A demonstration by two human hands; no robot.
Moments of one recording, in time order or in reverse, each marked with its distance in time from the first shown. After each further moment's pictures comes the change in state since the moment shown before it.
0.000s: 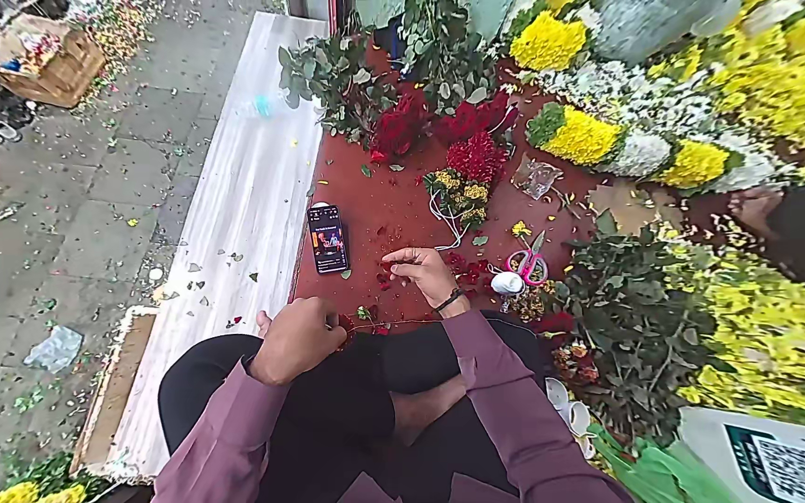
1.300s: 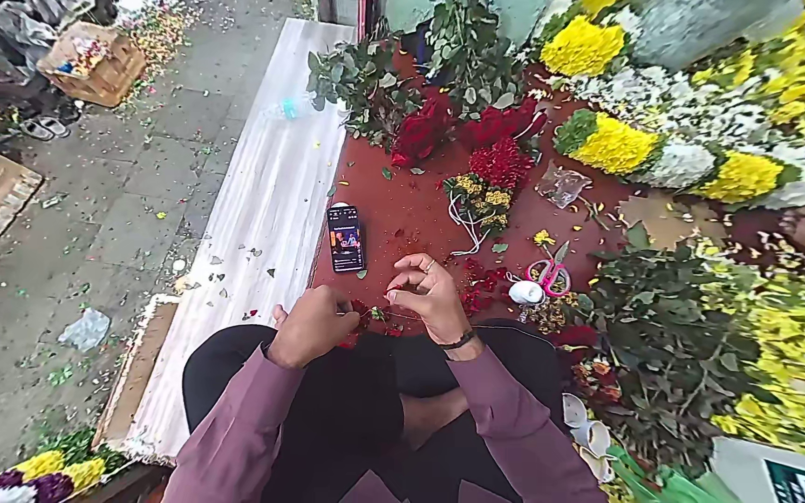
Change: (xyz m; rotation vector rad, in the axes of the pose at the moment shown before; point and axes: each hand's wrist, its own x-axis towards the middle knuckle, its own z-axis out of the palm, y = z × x) left_hand 0.003 -0.005 -0.002 -0.215 0.090 -0.011; right_hand -0.046 -0.041 0.054 0.167 0.015 -0.198
